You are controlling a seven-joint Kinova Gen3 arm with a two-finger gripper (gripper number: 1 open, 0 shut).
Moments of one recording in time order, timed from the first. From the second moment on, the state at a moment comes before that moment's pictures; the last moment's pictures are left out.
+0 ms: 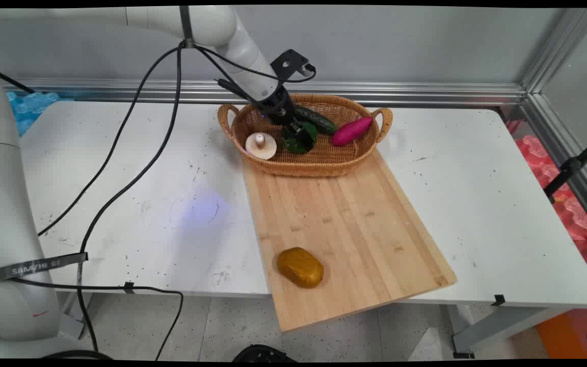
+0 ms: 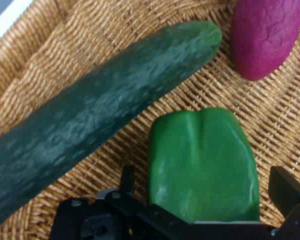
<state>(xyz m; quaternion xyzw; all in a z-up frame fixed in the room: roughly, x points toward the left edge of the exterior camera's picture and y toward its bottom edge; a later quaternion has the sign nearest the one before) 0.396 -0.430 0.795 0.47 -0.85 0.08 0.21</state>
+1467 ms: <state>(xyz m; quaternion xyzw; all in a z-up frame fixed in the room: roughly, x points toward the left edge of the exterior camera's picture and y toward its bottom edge) 0.400 -0.320 0.942 0.28 -0.93 0.06 0.23</state>
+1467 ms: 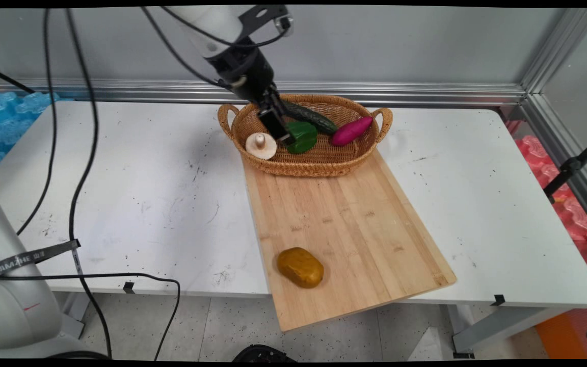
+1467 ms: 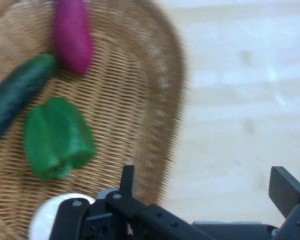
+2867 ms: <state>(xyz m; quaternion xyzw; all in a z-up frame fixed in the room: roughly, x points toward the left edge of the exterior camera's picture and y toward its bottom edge) 0.390 -0.234 0.928 0.02 -0.97 -0.03 0.22</state>
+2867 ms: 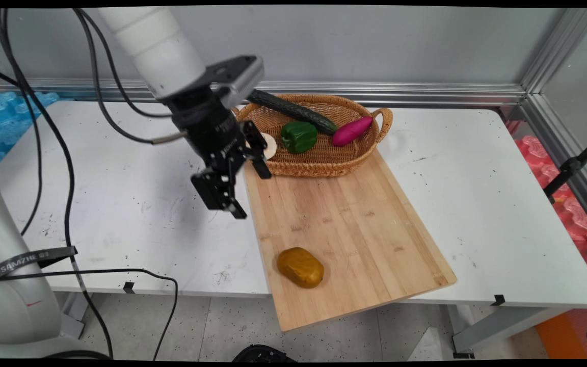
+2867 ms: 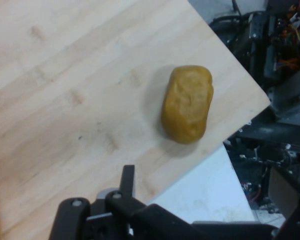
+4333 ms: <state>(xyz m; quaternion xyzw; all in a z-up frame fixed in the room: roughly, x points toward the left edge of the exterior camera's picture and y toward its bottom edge) 0.294 -0.224 0.787 -0.04 -0.98 -0.01 0.21</state>
